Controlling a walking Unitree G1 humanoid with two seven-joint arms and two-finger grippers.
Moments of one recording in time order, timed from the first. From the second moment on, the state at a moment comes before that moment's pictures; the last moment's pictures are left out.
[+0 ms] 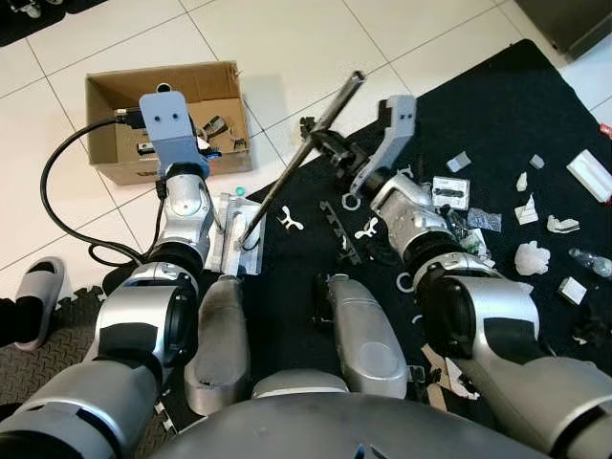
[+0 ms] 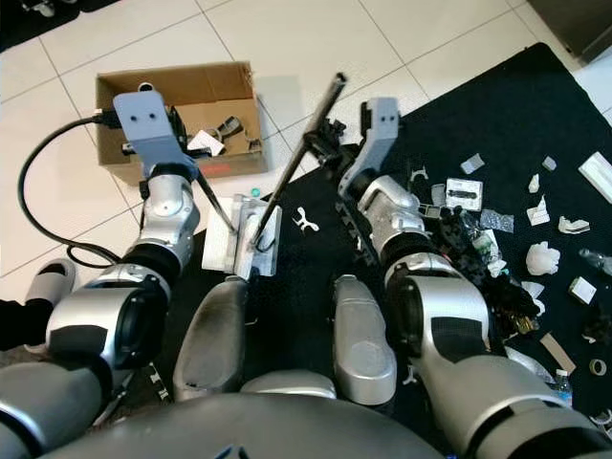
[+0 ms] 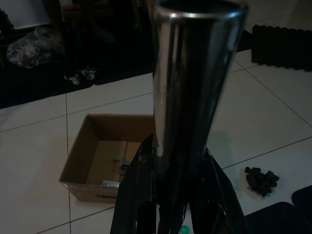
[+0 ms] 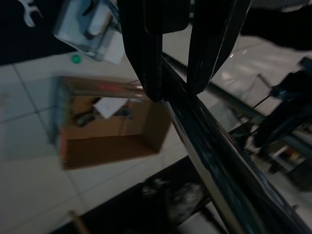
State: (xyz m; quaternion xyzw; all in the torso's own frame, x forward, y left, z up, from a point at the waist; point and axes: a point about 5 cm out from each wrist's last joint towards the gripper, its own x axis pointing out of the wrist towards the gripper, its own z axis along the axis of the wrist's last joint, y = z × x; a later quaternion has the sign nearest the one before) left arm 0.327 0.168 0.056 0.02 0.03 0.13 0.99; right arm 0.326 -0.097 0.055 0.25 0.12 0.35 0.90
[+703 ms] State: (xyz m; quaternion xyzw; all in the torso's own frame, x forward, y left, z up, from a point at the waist) left arm 0.327 0.168 0.056 0.03 0.03 0.13 0.99; right arm 0.349 -0.112 0.107 0.25 0.02 0.39 0.89
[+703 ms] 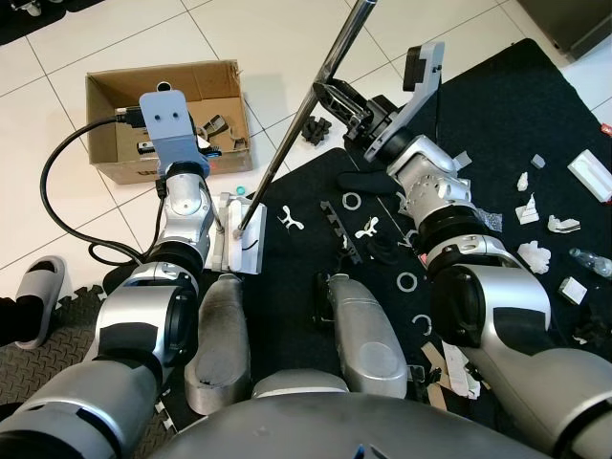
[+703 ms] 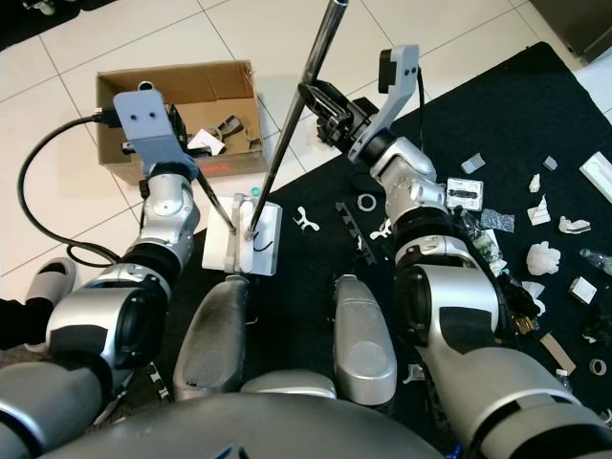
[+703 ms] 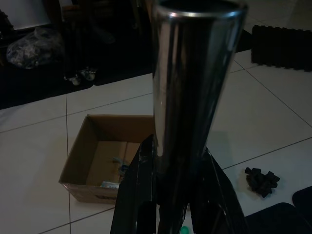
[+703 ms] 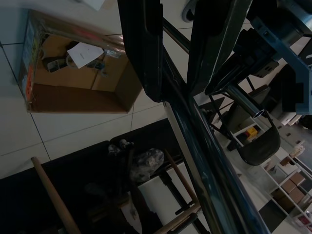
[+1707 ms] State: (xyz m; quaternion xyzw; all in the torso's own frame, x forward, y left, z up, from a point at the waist) left arm 0.327 0.168 0.056 0.03 0.03 0.13 0.99; right arm 0.343 -0.124 0.080 -0.05 0.06 0.33 0.94
